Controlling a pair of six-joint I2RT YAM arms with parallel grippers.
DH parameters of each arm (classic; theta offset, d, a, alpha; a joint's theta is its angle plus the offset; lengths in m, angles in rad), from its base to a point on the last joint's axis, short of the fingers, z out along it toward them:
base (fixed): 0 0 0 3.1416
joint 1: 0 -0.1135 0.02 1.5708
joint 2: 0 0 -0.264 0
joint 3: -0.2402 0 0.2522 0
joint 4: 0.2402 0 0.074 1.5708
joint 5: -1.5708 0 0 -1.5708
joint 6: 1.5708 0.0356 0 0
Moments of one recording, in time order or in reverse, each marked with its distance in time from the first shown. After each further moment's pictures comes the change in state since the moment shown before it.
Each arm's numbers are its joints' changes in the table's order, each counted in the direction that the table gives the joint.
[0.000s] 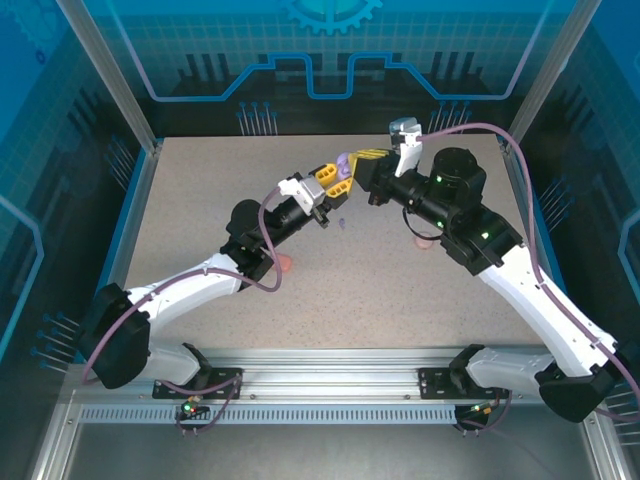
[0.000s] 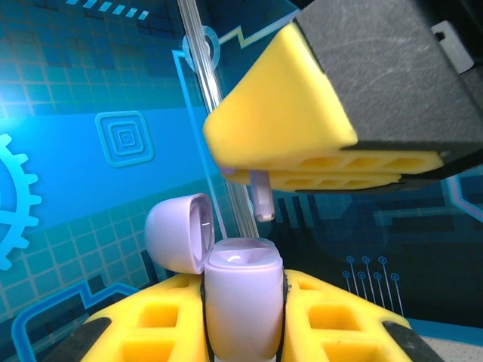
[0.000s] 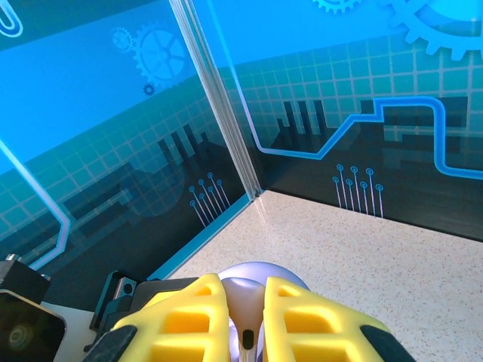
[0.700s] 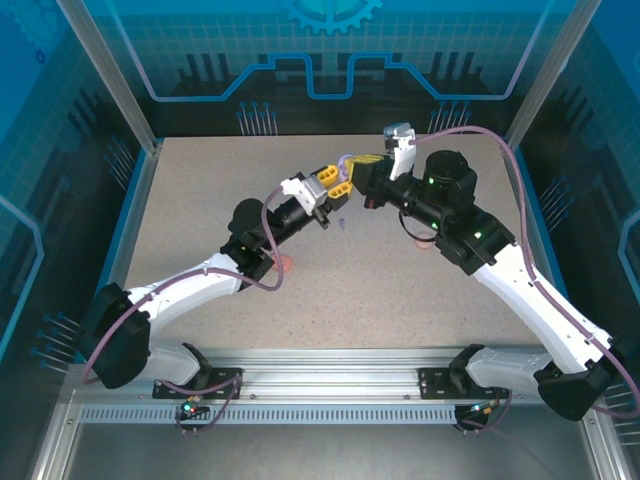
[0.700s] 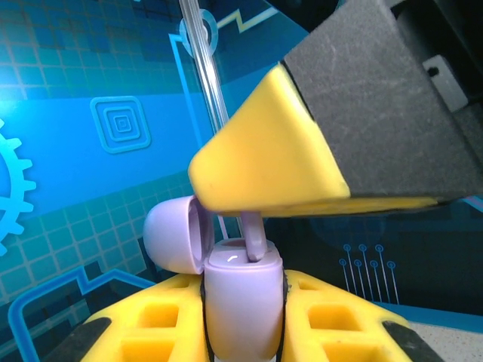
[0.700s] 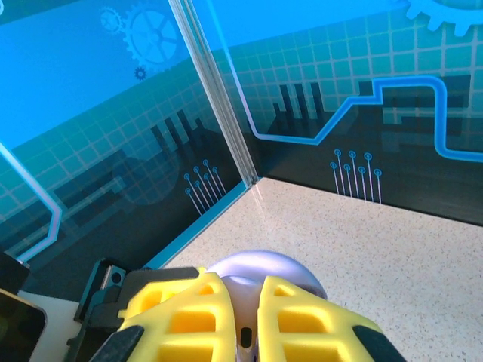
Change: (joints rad) left arm 0.000 0.000 -0.002 0.038 0.001 0.000; right arm 0.000 0.007 0.044 -0.014 0.000 0.000
